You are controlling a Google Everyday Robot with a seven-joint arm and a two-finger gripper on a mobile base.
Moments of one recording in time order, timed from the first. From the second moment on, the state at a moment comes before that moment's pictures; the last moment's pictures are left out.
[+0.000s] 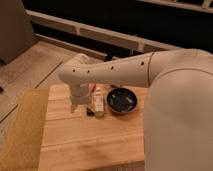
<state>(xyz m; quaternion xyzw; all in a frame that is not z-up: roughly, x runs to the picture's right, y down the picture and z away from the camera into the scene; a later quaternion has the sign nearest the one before) -0.108 0.103 0.703 -0.26 0.23 0.64 0.68</state>
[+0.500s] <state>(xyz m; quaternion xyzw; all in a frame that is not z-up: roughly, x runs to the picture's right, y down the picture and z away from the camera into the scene) -0.108 0.103 0.703 -0.26 0.23 0.64 0.68</state>
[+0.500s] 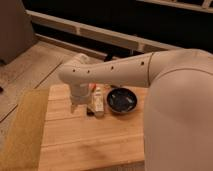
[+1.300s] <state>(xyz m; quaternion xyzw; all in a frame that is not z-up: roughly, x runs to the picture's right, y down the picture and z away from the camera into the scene) -0.092 0.028 0.727 -0.20 0.20 0.63 0.73</state>
